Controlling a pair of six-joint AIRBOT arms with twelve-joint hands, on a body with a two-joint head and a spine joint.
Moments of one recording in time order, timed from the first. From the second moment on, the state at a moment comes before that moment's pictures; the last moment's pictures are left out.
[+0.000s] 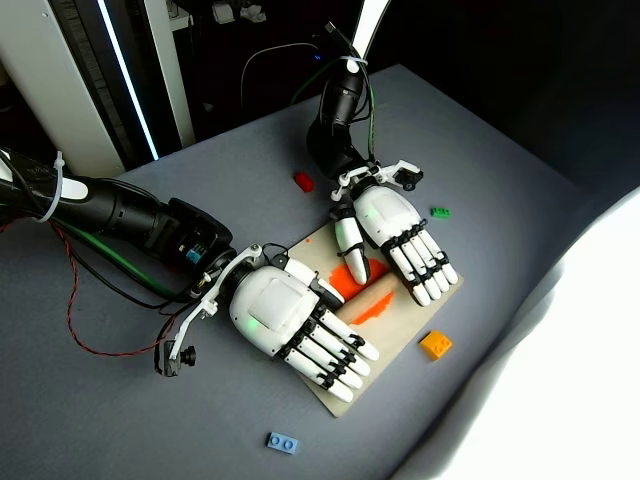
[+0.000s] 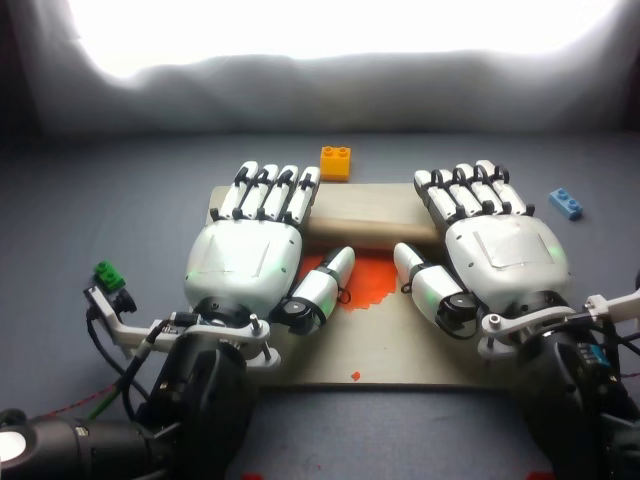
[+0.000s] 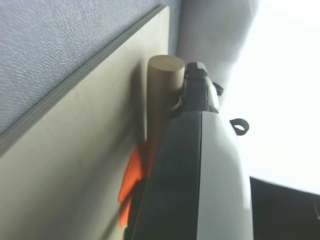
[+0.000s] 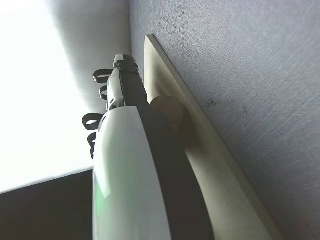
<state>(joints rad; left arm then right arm) 0.74 -1.59 1.39 -0.74 -1.17 1.53 -0.74 -1.59 1.33 0.86 1.17 -1.51</state>
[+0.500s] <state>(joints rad) 0.72 -1.60 1.42 -0.74 -1.14 1.53 -0.74 -1.59 1.36 0.87 1.16 -1.50</state>
